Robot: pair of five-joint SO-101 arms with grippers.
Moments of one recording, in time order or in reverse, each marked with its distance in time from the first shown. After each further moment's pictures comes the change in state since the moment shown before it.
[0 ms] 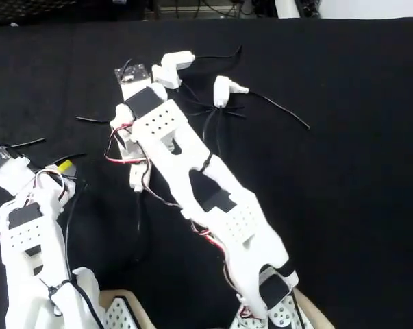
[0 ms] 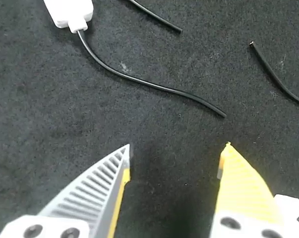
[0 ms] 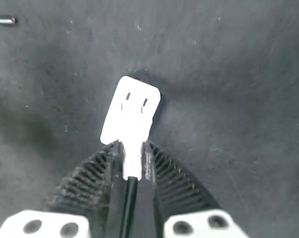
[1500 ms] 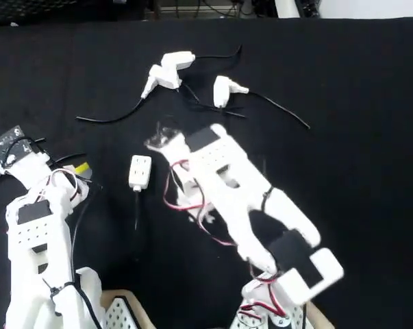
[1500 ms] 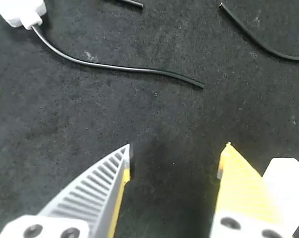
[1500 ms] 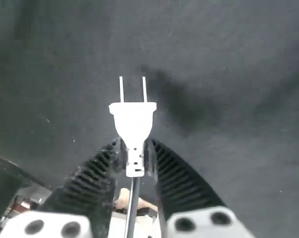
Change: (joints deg) left arm 5.5 0.0 0.0 1.8 -5.5; right arm 7.6 -43.8 72.4 -12.9 38.0
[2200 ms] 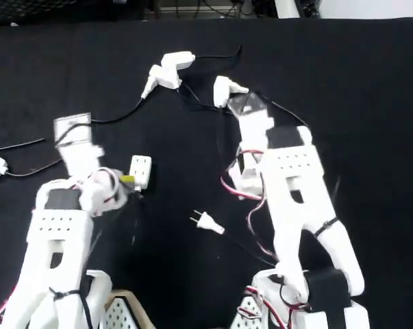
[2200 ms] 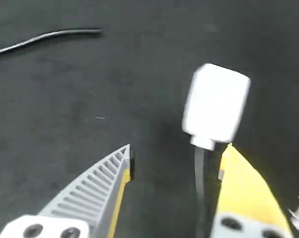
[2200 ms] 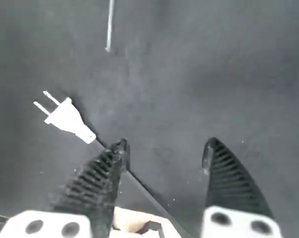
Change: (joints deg) left arm 20.3 0.0 -8.2 16.2 -5.9; right arm 23.3 -18.6 9.2 -4.6 -4.9
